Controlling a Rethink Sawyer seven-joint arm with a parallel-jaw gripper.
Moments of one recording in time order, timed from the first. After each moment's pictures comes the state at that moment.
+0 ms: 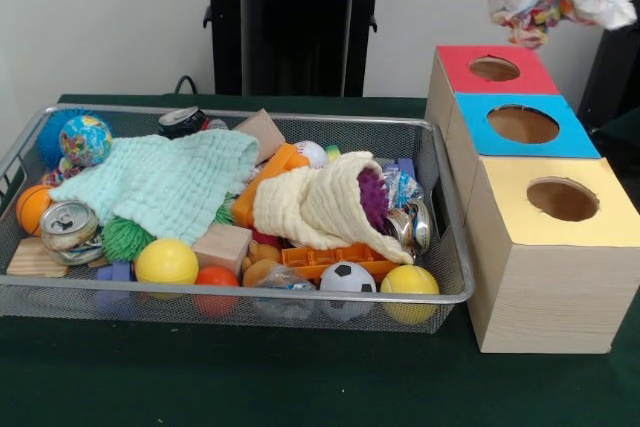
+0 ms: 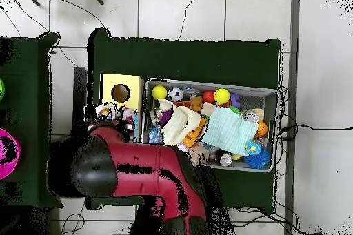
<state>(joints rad) -0.01 -1.09 0.01 1.81 0.16 0.62 1.57</state>
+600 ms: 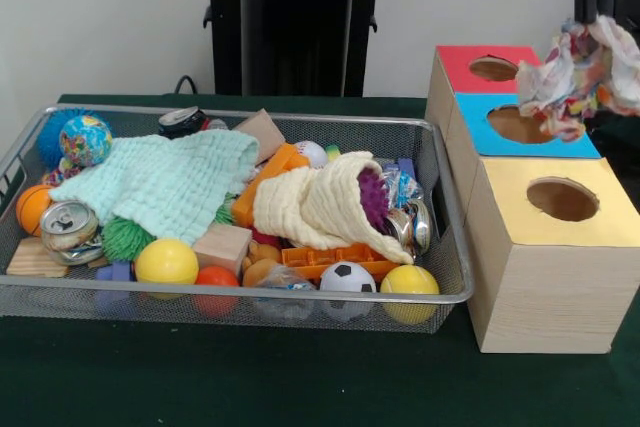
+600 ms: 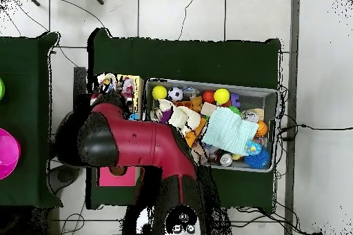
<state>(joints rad) -0.01 -0.94 0.03 1.74 0.16 0.35 1.57</state>
